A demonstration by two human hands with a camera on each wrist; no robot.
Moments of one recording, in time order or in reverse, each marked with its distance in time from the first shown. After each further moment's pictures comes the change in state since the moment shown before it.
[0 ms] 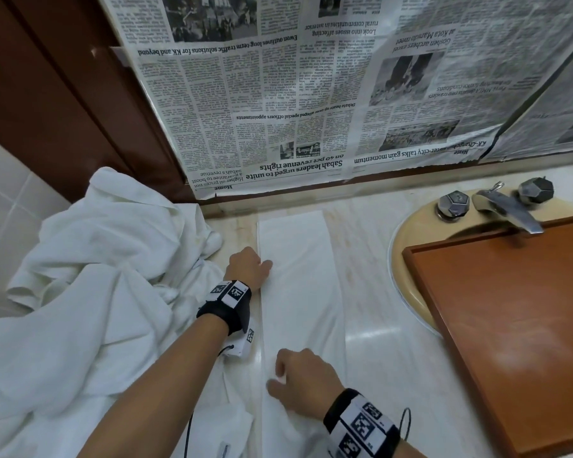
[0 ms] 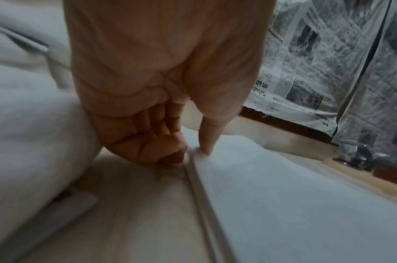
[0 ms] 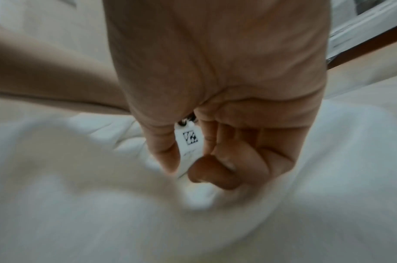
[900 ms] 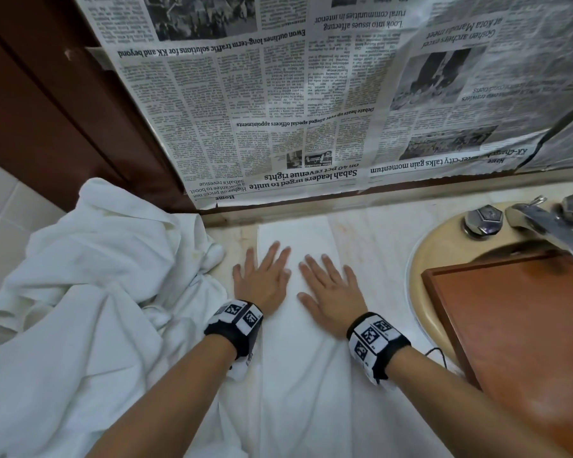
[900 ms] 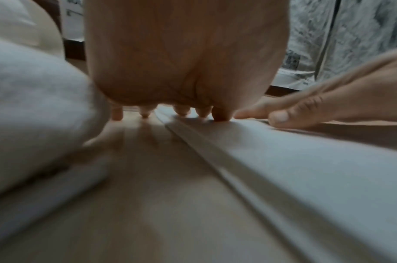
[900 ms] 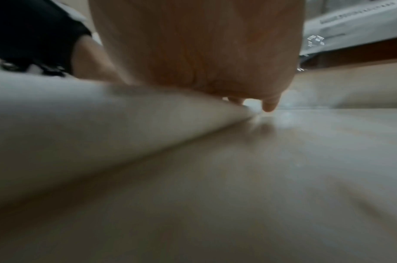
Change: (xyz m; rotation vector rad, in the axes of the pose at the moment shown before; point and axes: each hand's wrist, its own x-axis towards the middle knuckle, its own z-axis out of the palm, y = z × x) left_hand 0.016 0.005 0.029 0.406 -0.006 0.283; right_hand 0.138 0.081 -0.090 -0.434 0.281 -0.151
